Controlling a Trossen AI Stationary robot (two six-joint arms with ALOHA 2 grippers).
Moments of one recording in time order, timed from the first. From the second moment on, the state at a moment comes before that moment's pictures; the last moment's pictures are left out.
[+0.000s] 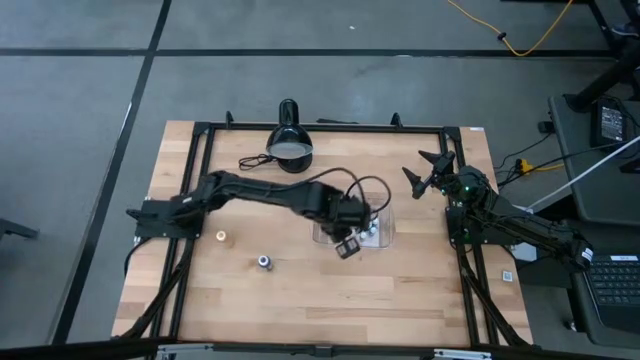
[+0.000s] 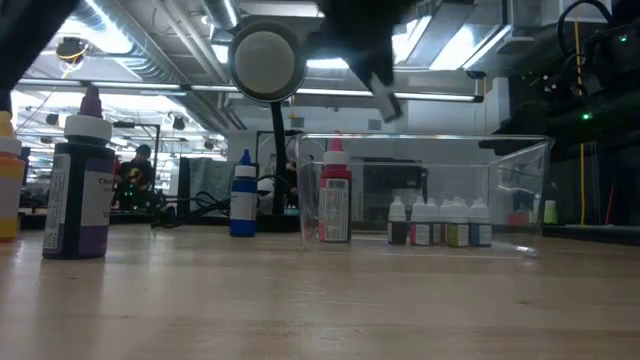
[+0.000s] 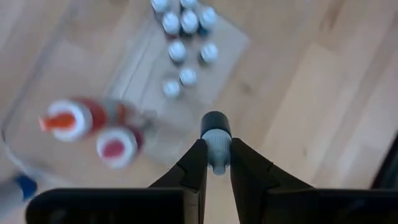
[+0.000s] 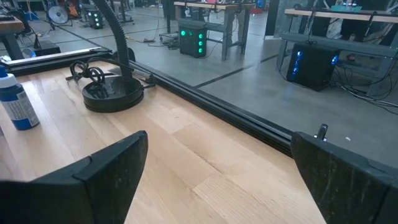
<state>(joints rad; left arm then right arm) -0.13 2.19 2.22 -1.23 -0.09 -0.64 -0.56 0.21 0.01 0.05 0.21 0.02</state>
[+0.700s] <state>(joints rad) 0.01 2.42 2.35 -1.20 -0.11 -0.56 -0.56 0.21 0.01 0.05 0.21 0.02</state>
